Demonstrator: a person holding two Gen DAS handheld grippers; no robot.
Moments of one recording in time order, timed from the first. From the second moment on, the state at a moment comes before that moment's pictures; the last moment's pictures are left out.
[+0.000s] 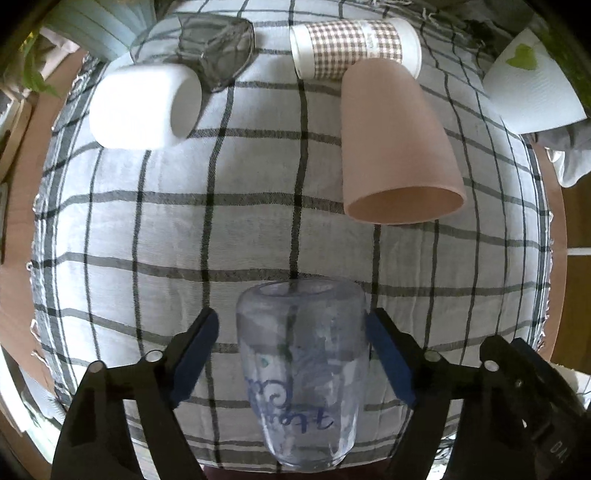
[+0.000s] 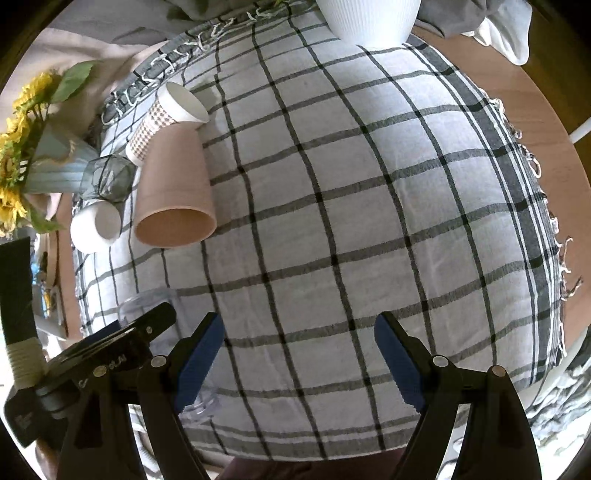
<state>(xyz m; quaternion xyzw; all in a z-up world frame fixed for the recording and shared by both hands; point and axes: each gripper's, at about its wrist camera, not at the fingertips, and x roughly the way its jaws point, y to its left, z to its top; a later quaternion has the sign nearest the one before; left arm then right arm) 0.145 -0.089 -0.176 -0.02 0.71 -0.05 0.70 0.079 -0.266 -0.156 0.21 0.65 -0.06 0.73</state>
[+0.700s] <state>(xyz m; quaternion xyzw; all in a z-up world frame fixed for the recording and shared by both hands) 0.153 -0.084 -0.128 0.00 0.63 -0.06 0.77 0.086 -0.260 -0.144 0.21 0.64 -0.05 0.74</state>
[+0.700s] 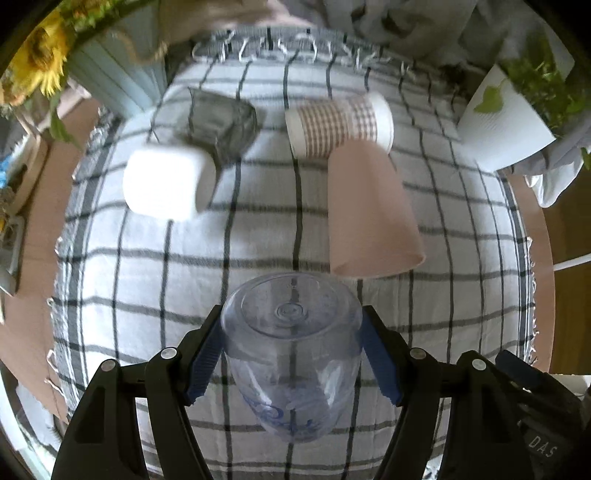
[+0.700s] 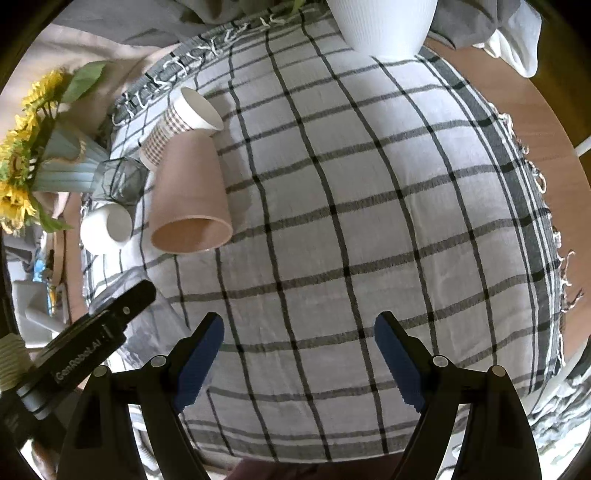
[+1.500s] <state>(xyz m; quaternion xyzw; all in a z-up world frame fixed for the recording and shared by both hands) 0.089 -0.080 -0.106 0.04 0.56 -0.11 0.82 0.049 -0.246 -0.145 0.18 0.64 -0.07 0.74</state>
